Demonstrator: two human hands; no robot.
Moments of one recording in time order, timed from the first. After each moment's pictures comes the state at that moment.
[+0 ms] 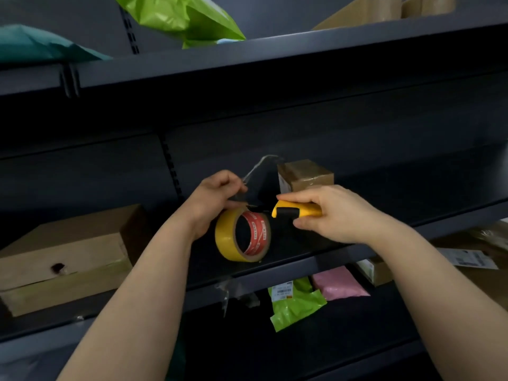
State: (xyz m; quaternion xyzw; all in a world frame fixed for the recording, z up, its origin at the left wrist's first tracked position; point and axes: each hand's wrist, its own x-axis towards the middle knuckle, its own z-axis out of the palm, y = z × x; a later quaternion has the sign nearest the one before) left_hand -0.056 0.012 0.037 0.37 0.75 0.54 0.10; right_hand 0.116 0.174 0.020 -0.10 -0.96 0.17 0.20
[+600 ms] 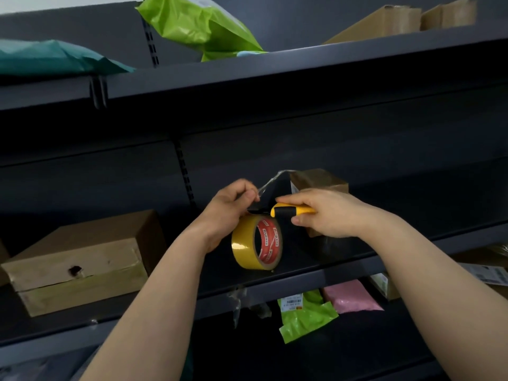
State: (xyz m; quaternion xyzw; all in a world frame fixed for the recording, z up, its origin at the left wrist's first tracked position) left_hand -0.050 0.004 0.034 0.43 0.75 0.50 0.05; right_hand 0.083 0.170 0.038 -0.08 -0.98 0.12 0.13
